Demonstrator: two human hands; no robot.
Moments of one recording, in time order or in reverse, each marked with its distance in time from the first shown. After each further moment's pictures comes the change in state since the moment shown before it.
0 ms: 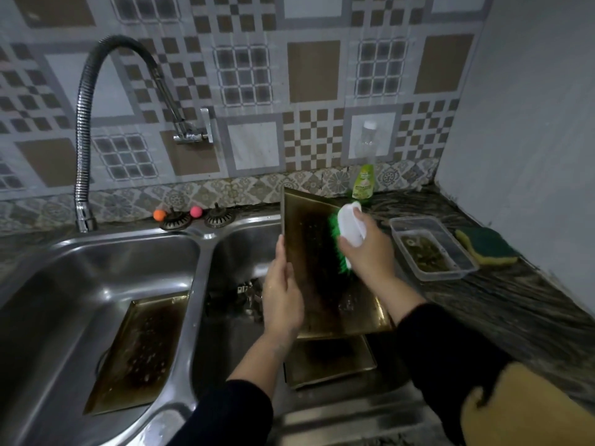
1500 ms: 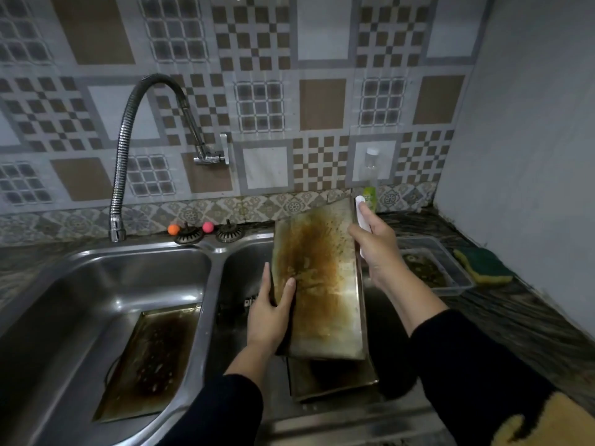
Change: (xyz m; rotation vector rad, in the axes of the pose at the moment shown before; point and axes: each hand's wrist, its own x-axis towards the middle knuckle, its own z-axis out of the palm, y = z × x) left_hand 0.000 -0.016 -0.039 0.124 -0.057 -0.254; right_hand -0.010 -0.062 -0.036 0.710 -0.119 0.187
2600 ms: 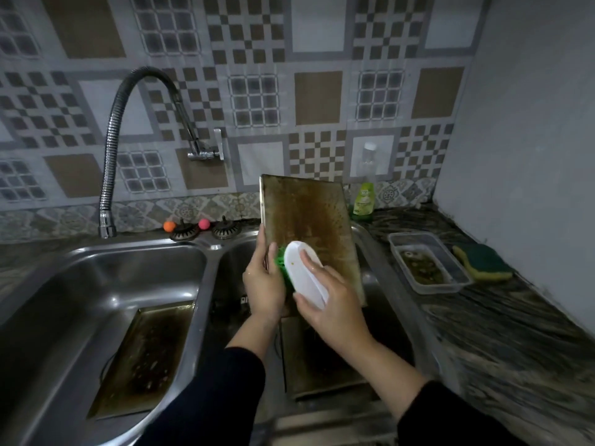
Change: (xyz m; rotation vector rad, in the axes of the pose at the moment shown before) left_hand 0.023 0.038 0.016 -0.220 0.291 0.320; right_hand -0.070 0.064 0.022 -0.564 -0.194 -0.535
